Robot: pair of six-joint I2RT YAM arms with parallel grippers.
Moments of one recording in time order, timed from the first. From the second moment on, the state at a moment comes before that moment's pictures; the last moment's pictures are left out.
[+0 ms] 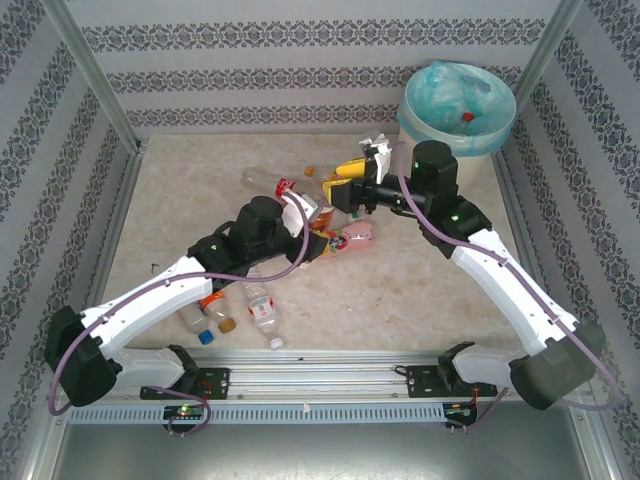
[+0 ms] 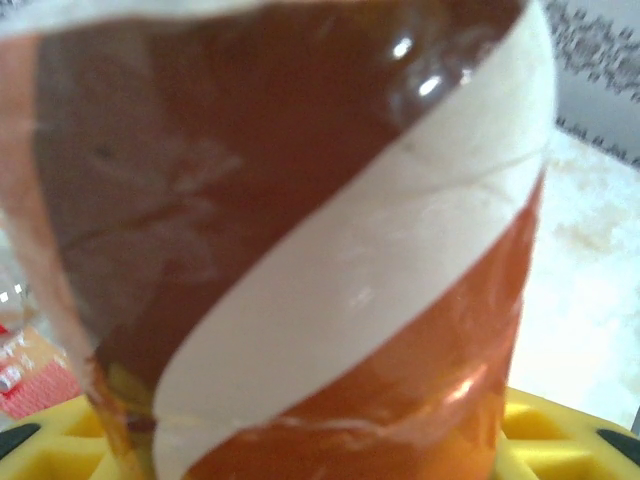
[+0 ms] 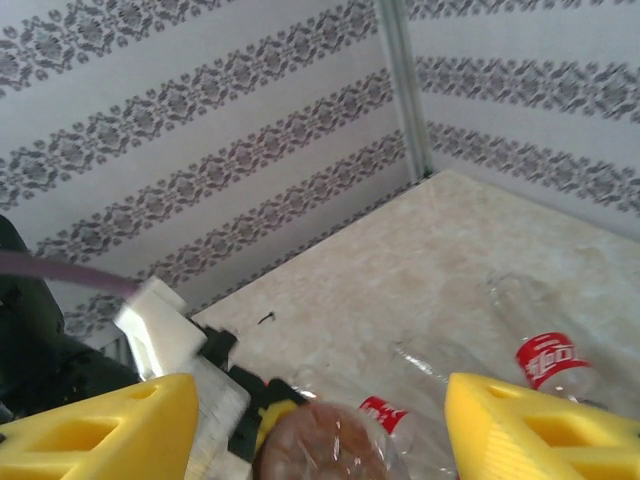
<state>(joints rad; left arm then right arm) -0.75 1.24 1.03 -0.26 0.08 -0.04 0.47 1.25 1.23 -0.18 -0.69 0.21</state>
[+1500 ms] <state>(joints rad) -0.74 1.07 0.93 -0.07 0.15 -0.03 0.60 1.33 1.33 -0.30 -0.79 0.11</state>
